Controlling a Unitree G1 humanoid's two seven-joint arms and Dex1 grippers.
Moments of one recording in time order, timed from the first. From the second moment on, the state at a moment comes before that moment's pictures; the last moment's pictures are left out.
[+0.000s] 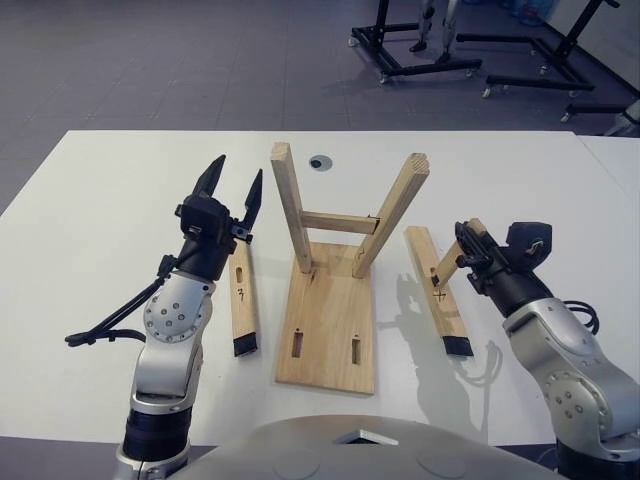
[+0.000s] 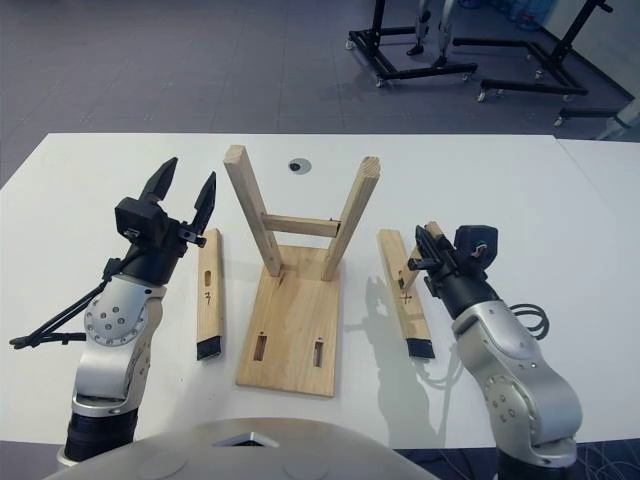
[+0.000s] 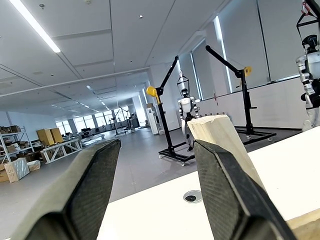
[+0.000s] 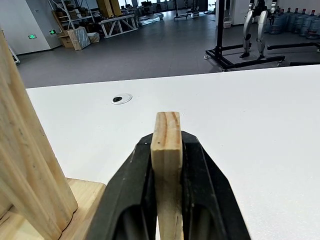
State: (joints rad) left arm 0.09 0.18 -0.07 -0.54 0.03 0.04 -0.18; right arm 0.25 -0.38 -0.23 -0.70 0.68 0.66 -0.03
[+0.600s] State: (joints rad) left arm 0.07 0.19 -0.09 -0.52 0.03 0.05 -0.19; right arm 0.20 -0.34 -0.24 -0.60 0.57 0.60 0.03
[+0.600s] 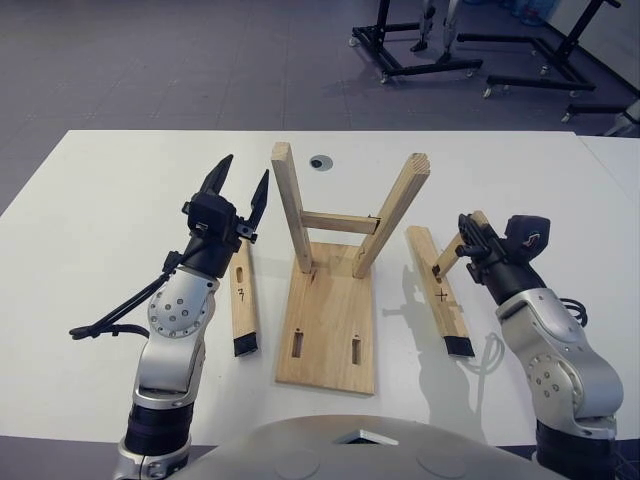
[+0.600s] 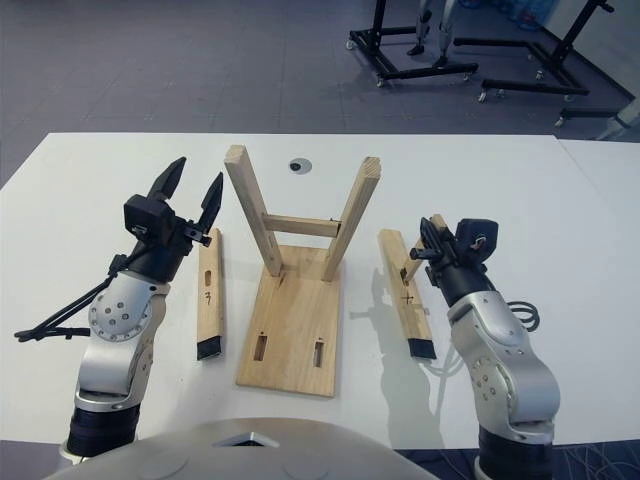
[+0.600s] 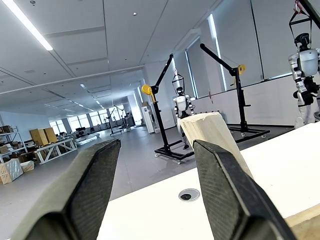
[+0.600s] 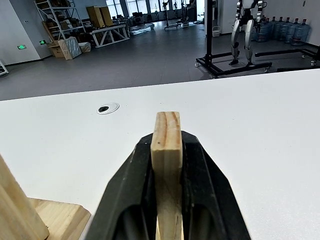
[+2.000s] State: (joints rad) left arm 0.07 0.21 -0.07 -0.46 0.05 0.03 -0.19; right arm 0.23 -0.30 -0.22 -0.60 0.45 0.53 0.13
